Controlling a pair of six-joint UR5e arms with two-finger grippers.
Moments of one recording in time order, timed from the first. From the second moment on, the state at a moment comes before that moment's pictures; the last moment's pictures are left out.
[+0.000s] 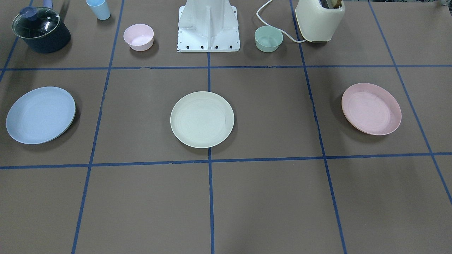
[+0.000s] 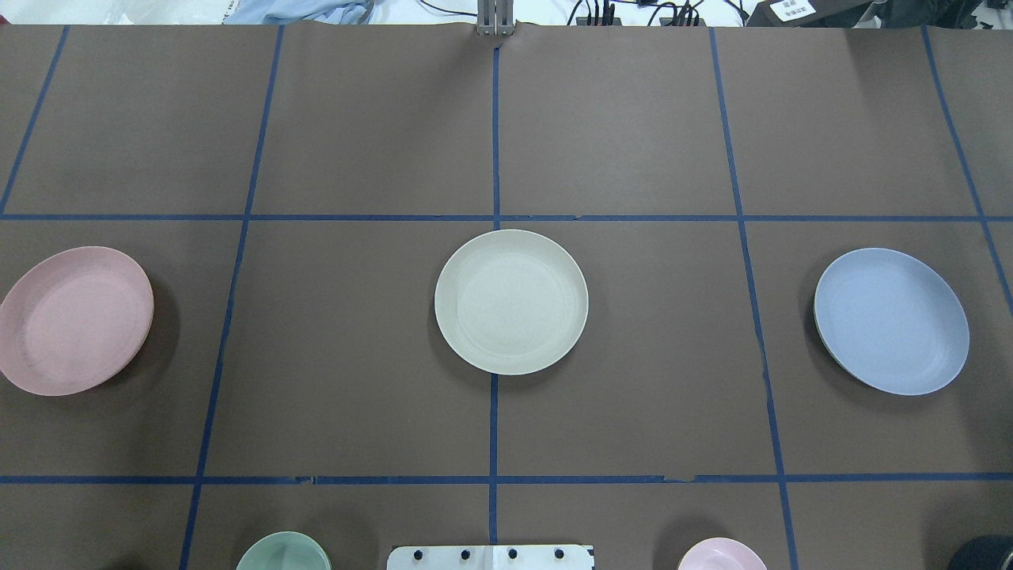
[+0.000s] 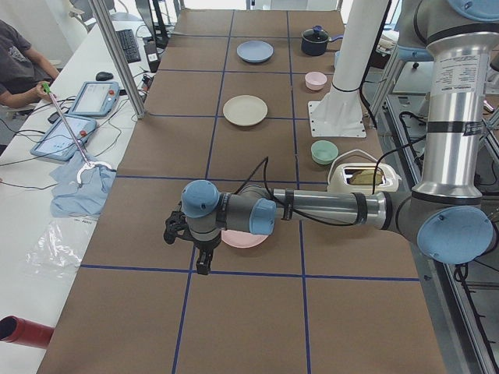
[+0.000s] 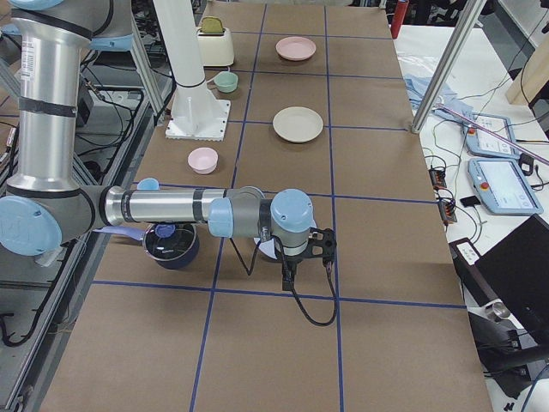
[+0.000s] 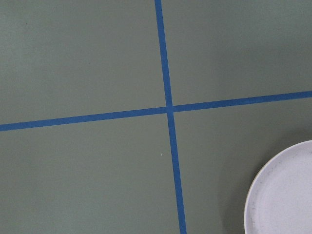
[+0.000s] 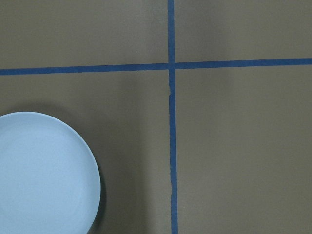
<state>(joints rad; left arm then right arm) -1.54 -1.57 -1.61 -1.66 -2.36 0.01 1.58 -1.72 1.78 -1.60 2.39 0.04</state>
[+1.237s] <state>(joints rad) -1.49 -1.60 -1.69 -1.72 -2.38 -0.02 1.58 -1.70 1.78 -1.59 2.41 0.04</state>
